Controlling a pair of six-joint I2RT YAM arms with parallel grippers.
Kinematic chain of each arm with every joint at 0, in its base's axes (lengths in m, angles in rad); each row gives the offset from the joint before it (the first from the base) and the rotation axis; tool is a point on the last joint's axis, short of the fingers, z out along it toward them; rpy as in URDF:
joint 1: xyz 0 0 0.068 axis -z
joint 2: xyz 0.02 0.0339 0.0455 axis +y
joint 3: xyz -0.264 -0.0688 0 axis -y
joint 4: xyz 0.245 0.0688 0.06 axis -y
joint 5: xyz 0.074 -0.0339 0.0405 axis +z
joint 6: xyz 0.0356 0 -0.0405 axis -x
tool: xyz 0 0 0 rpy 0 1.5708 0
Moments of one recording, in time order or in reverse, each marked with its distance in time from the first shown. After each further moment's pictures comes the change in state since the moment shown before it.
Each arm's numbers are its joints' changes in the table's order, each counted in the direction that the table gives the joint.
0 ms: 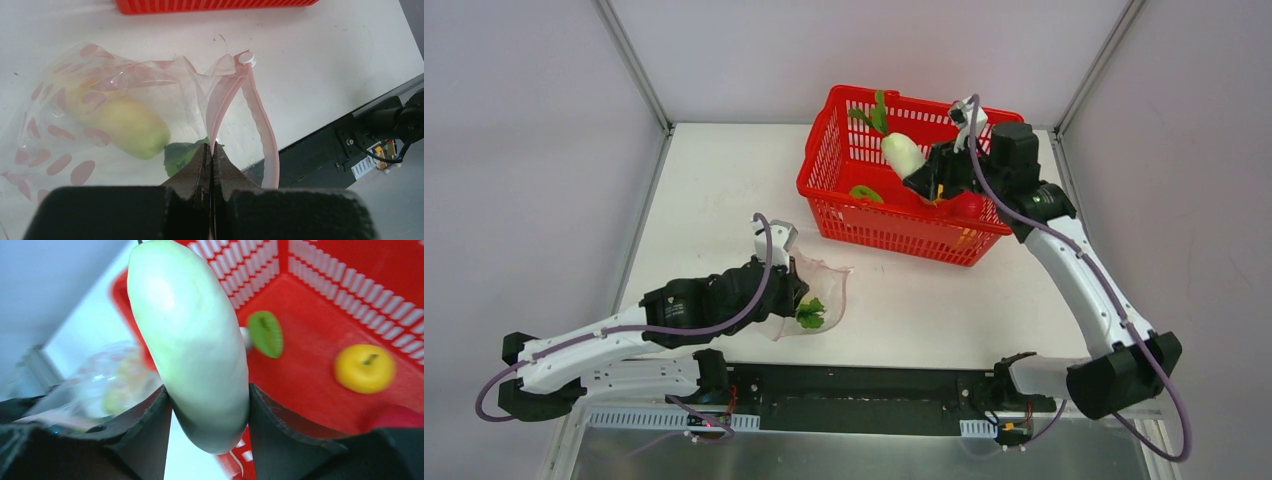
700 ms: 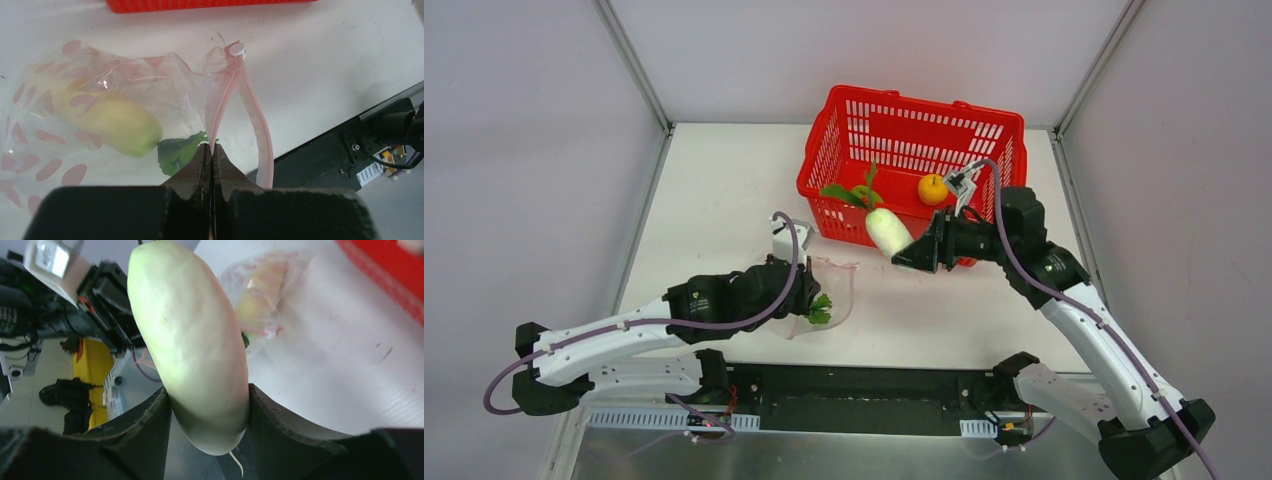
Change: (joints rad) left arm 0.000 0.097 -0.006 0.066 0.005 0.003; right arm -0.113 -0.383 -0.369 0.058 0.323 -0.401
